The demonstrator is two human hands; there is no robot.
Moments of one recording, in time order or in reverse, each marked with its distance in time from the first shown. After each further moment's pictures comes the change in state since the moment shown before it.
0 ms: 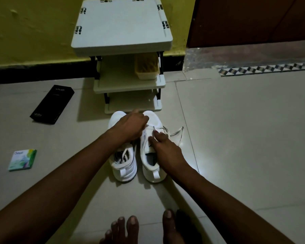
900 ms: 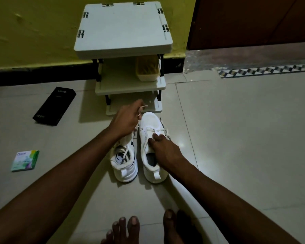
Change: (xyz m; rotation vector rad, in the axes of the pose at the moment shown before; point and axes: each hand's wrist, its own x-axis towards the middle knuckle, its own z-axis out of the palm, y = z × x) left_hand -0.008 -0.003 -0.020 -0.499 0.272 -0.226; right_hand 0.019 -0.004 -0.007 -0.255 -0.208 0.047
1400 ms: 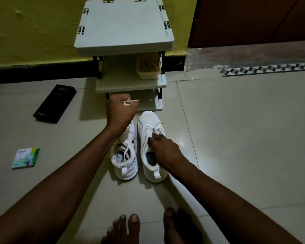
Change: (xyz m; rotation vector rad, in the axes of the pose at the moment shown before) left_hand -0.004 0.012 -0.008 -0.373 0.483 -0.200; right_hand 0.002 -0.001 0.006 0.003 0.024 -0.024
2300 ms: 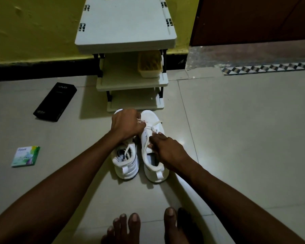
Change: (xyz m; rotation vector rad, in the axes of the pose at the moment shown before) left_hand -0.011 -0.022 0.010 0.717 -0.379 0.093; right_hand -0.007 0.014 0.009 0.163 0.160 -0.075
